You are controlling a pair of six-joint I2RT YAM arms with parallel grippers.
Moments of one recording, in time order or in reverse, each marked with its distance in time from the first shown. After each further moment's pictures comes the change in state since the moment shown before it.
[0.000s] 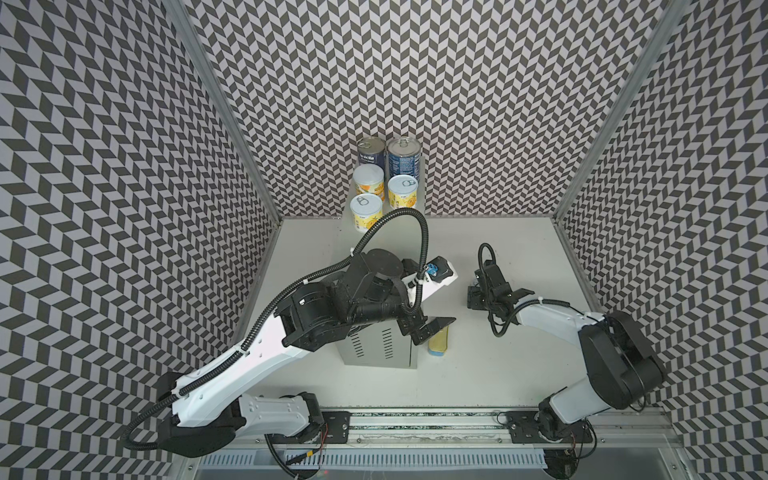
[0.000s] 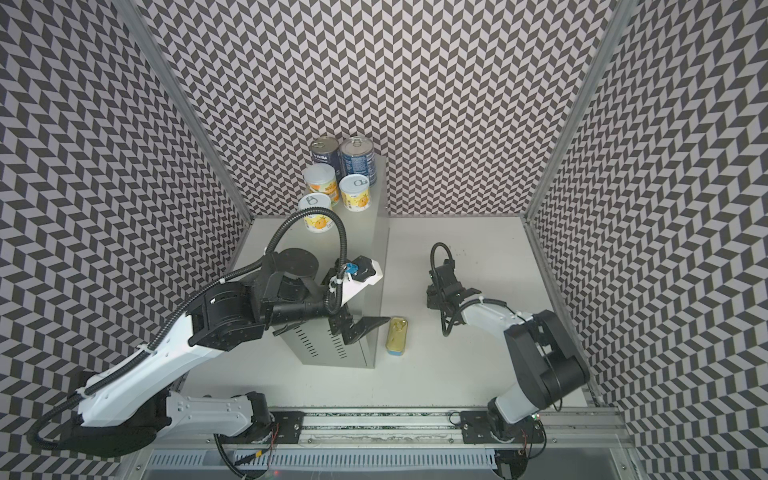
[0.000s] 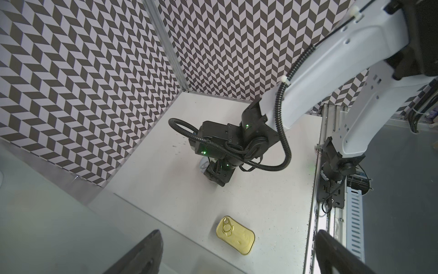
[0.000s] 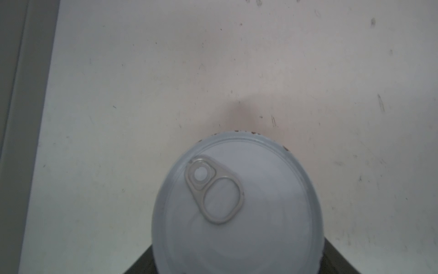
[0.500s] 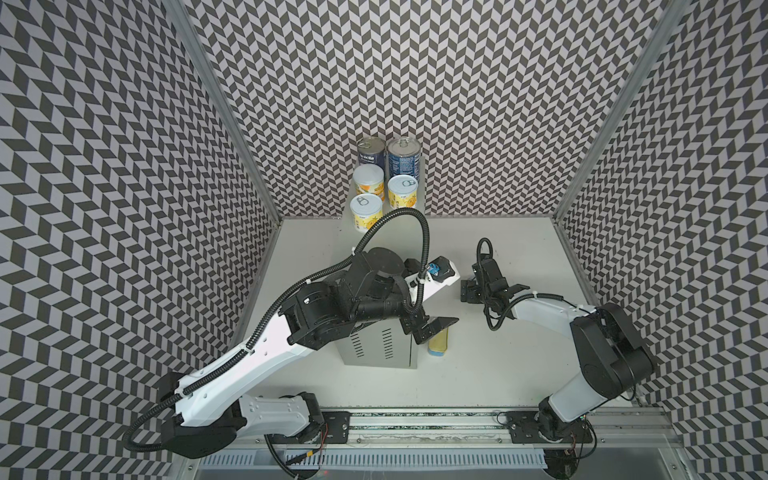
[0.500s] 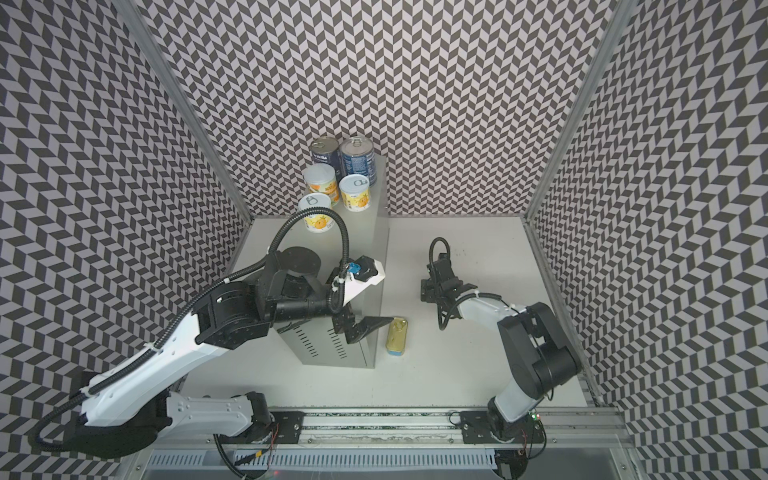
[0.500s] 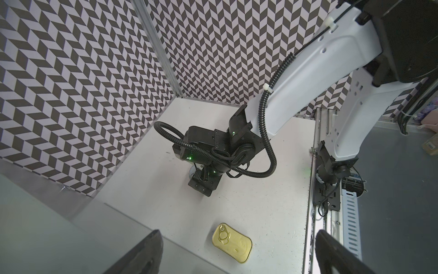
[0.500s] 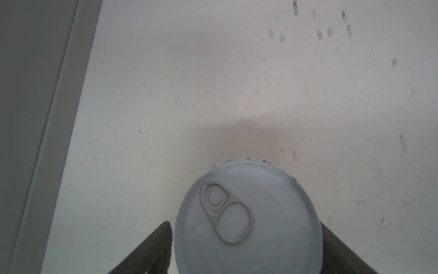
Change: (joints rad) left arm 0.022 0.003 -0.025 0.047 0.055 0.012; right arm -0.002 0.031 0.024 0.071 -0.019 -0.031
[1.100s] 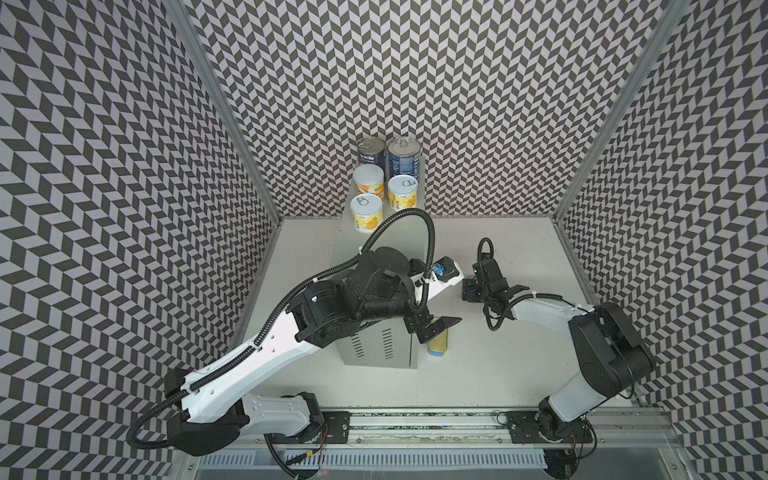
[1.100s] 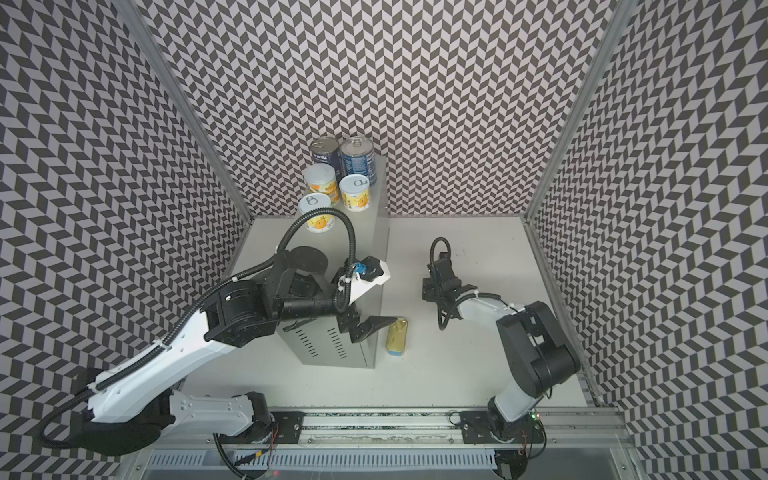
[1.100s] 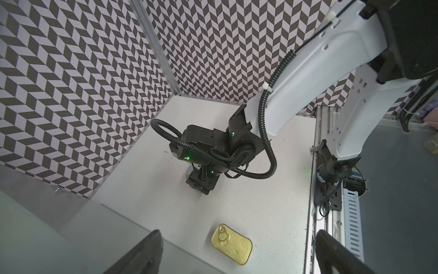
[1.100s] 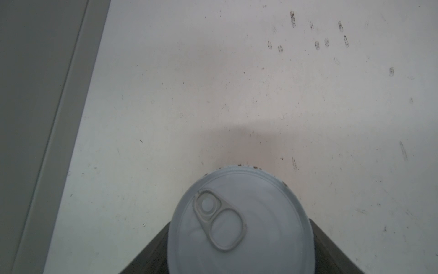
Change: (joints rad) left arm 0.000 0.023 -0.008 0.015 0.002 0.004; right arm -0.007 0.008 -0.006 0.044 0.008 -0.010
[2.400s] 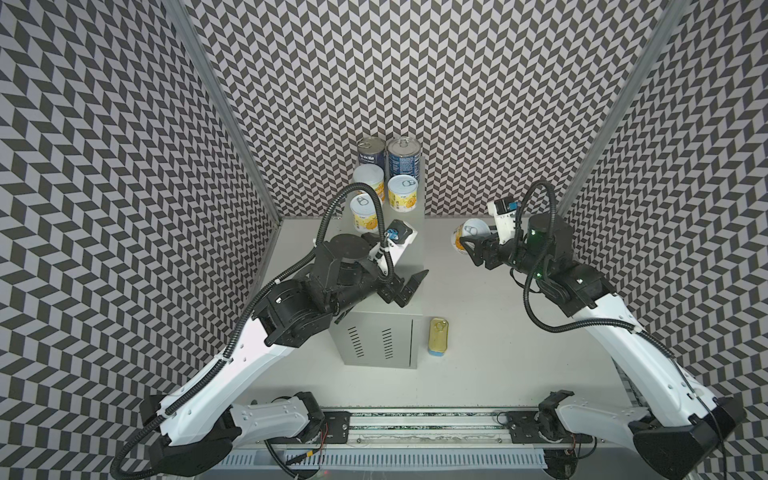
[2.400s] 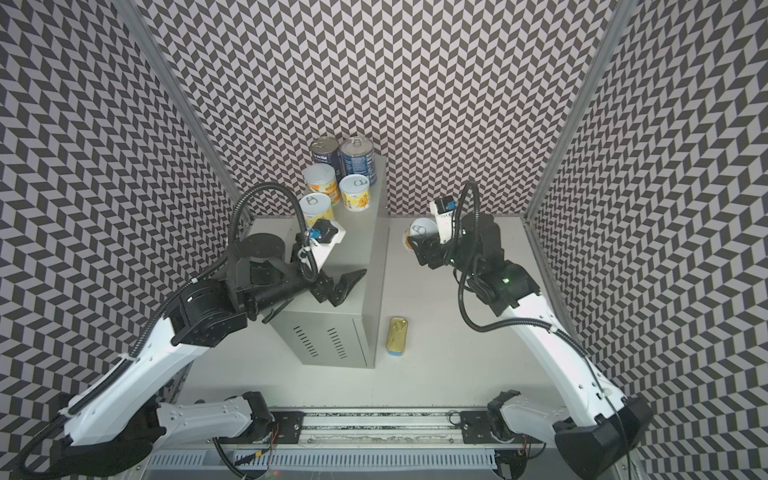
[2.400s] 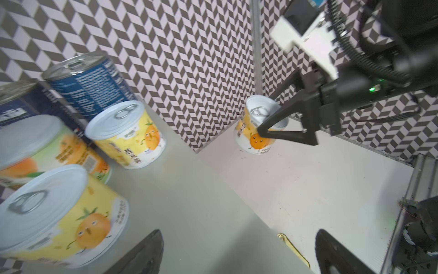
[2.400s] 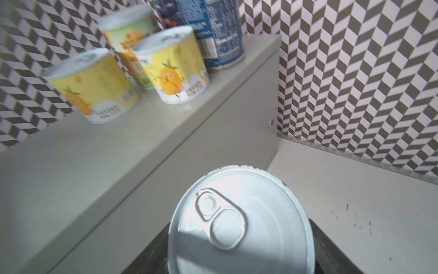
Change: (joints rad) left arm 0.180 -0.109 0.001 0.039 -0.283 -0.090; right arm 0.037 -0.434 0.509 -0.374 -0.426 -0.286
